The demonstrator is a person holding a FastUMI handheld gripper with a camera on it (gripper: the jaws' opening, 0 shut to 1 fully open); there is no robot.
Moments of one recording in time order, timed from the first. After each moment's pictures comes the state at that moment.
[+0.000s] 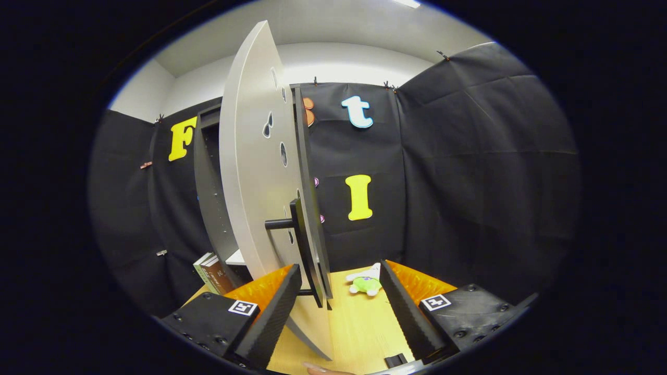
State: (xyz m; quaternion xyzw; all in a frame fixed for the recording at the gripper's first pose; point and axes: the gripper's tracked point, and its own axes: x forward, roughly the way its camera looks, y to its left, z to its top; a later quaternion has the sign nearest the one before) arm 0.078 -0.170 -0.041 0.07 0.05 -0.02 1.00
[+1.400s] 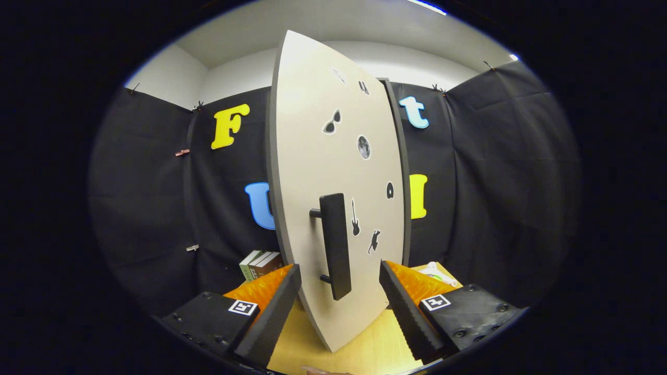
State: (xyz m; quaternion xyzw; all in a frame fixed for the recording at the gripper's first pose) arm 0.080 0.060 -0.050 0.06 0.04 0.07 0.99
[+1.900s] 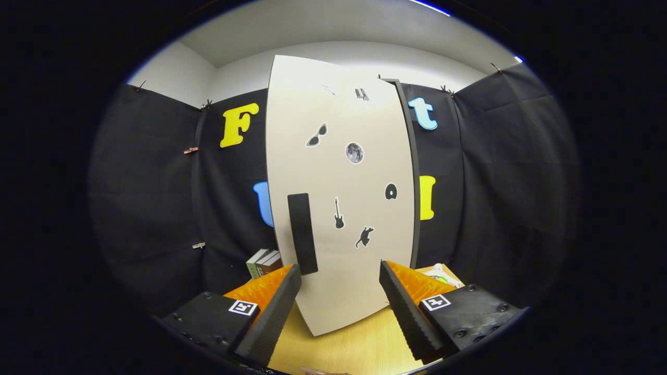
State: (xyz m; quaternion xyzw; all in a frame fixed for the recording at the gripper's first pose) arm 0.078 0.068 -0.048 0.05 0.04 0.09 0.99
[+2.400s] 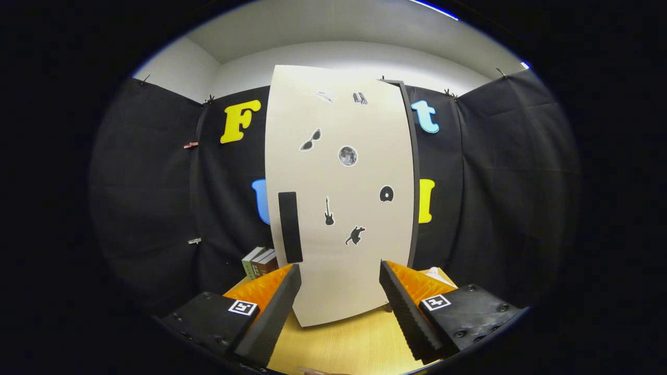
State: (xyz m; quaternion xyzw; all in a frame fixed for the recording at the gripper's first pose) arm 0.080 0.066 -0.047 0.03 0.04 0.08 1.00
